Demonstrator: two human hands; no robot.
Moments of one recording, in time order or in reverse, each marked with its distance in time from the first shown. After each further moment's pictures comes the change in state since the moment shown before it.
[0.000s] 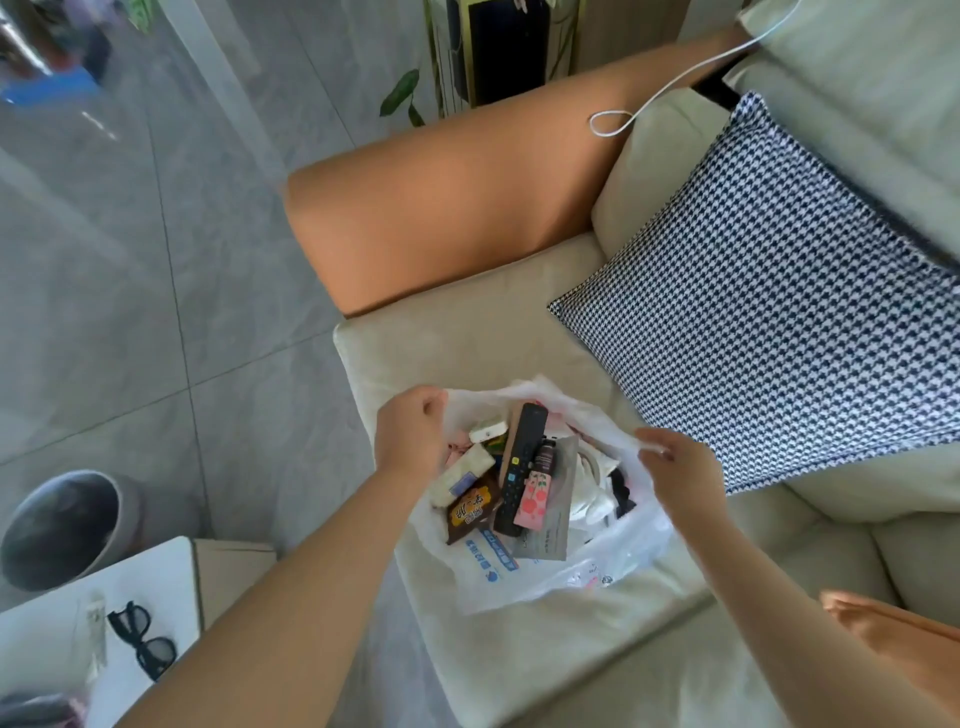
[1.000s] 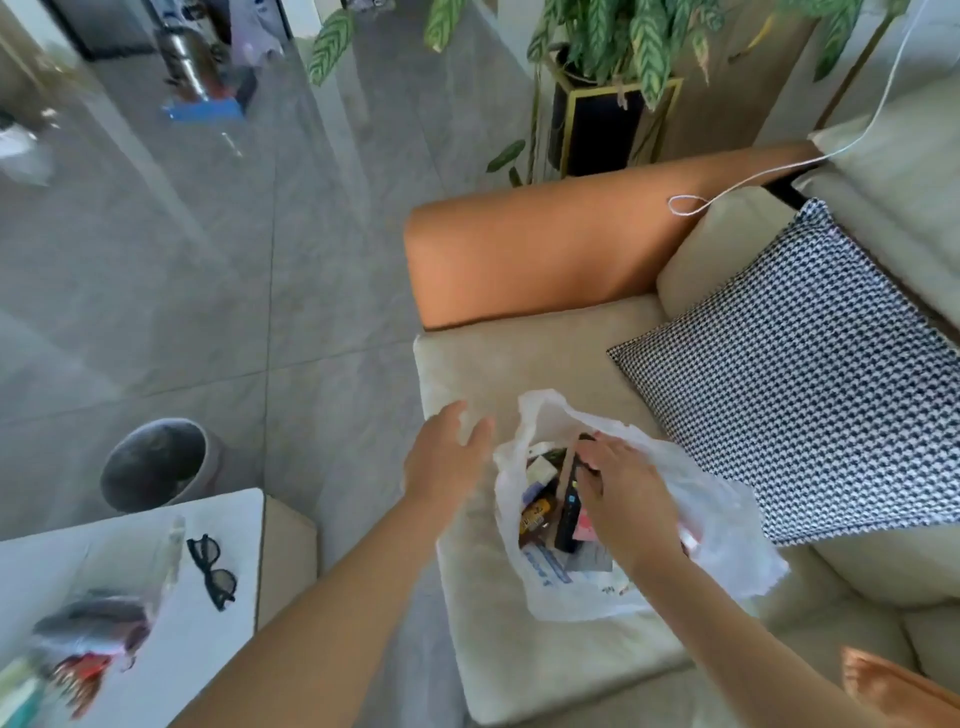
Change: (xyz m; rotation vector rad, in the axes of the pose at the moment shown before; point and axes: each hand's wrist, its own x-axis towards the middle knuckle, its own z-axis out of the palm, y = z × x) left_hand -0.075 -0.022 -0.070 -0.065 -0.026 -0.146; right_hand -0.107 -0.107 0.023 -0.426 -0.065 -0.551
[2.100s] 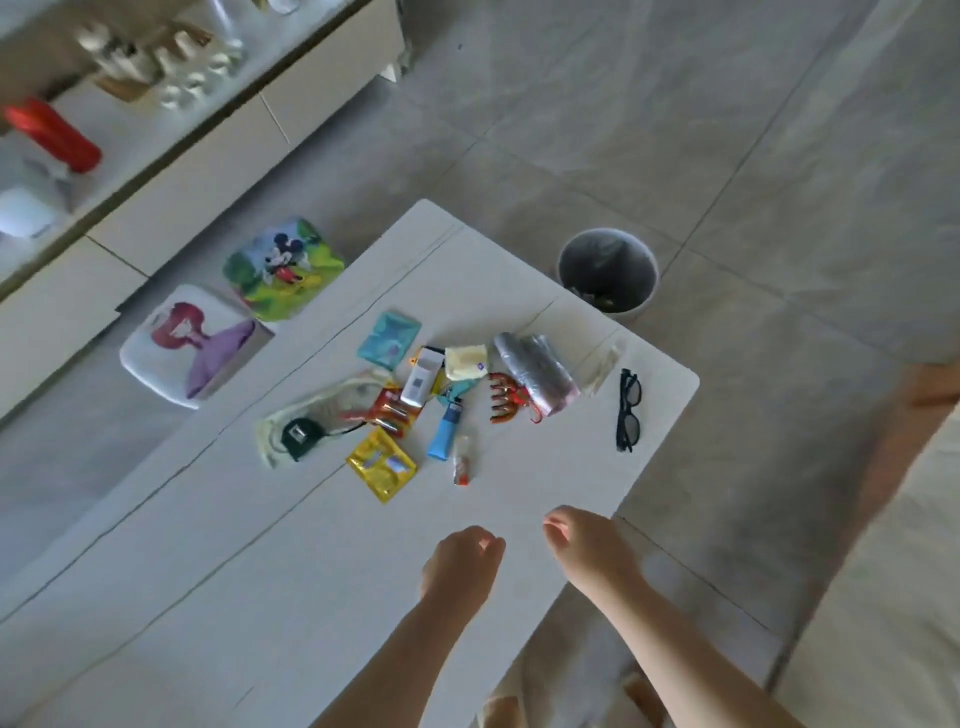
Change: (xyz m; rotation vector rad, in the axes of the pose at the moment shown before) left_hand -0.235 -0.492 -0.197 -0.176 0.099 -0.853; right_hand -0.204 -0.409 0.345 -0.217 -0.928 -0.546
